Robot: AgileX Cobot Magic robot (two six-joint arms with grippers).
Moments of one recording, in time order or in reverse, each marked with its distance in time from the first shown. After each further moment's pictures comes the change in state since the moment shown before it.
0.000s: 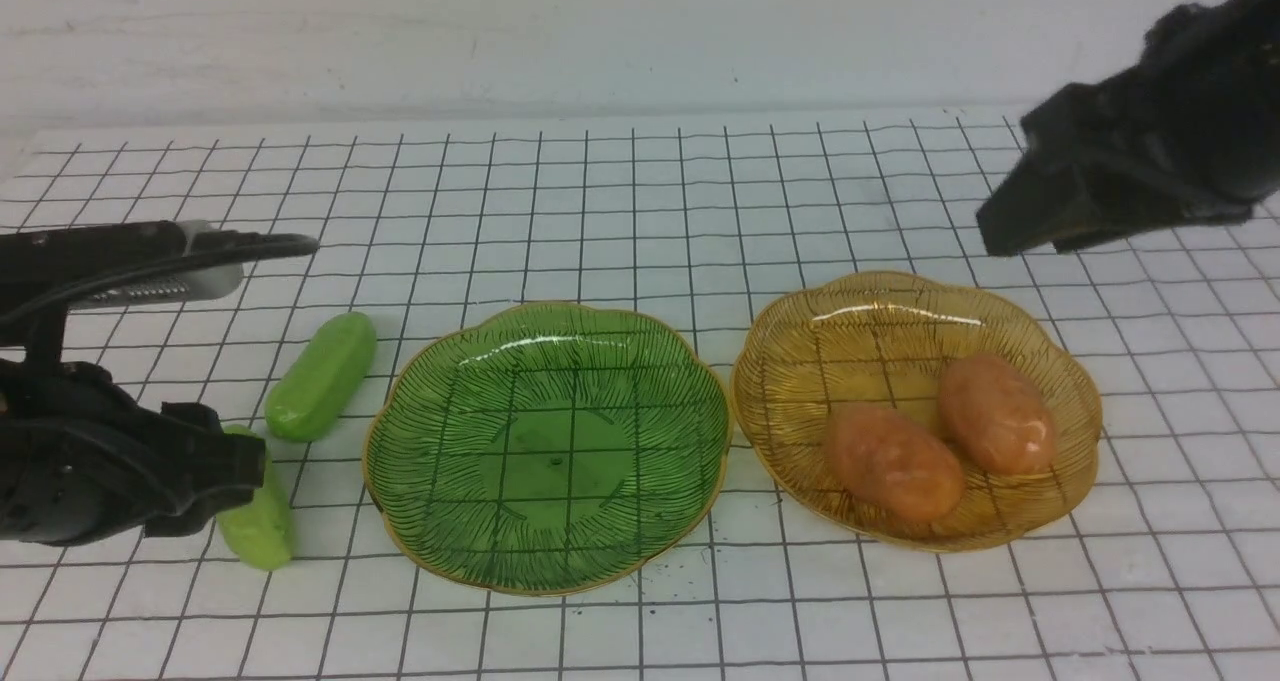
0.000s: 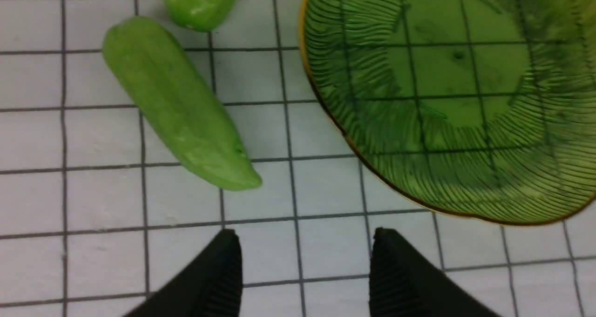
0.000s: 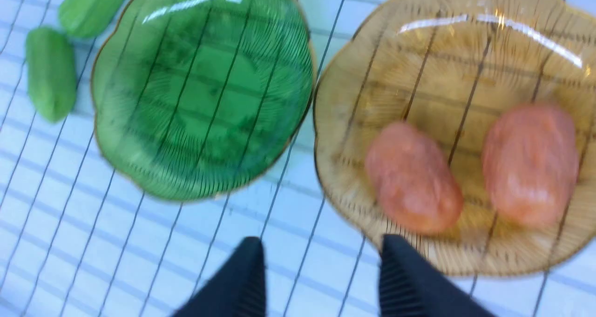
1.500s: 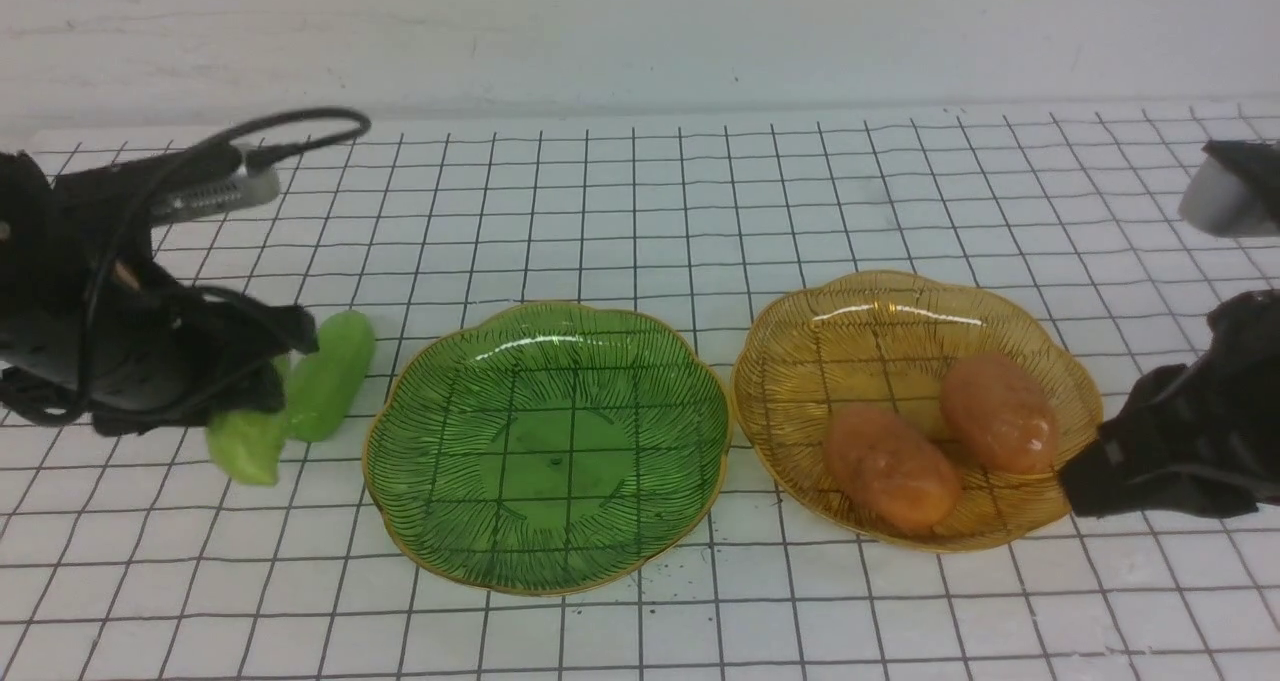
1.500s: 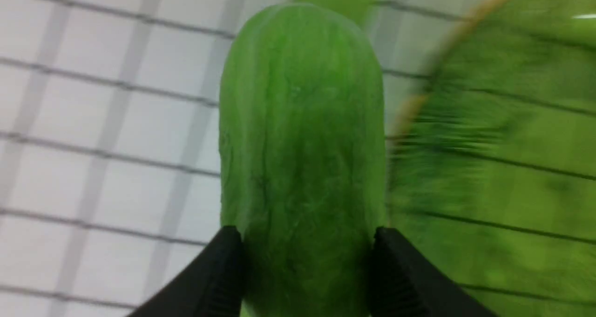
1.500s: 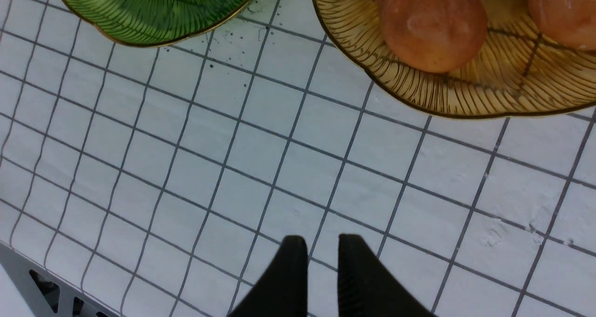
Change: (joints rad) right arm 0.001 -0.174 0.357 0.028 -0.035 -0.067; left arm -0.019 0.318 -0.236 0.042 -0.011 -0.201
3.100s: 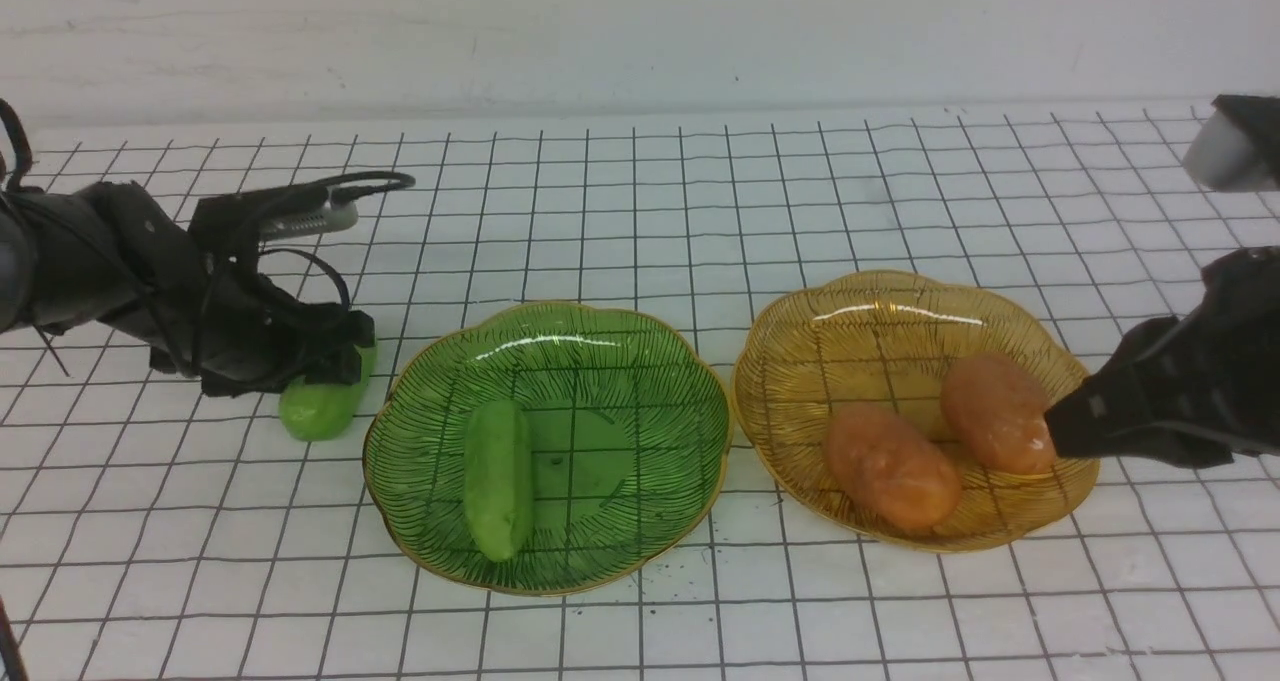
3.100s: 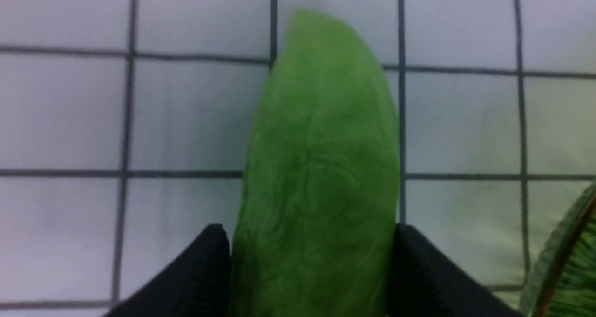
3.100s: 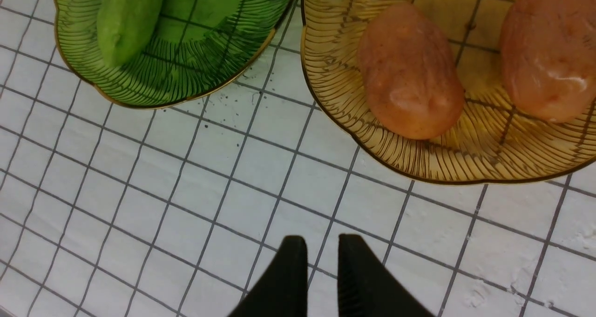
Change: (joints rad) right arm 0.000 0.000 0.000 -0.003 -0.106 -0.018; left arm 0.142 0.514 -0.197 -0.337 -0.295 0.539
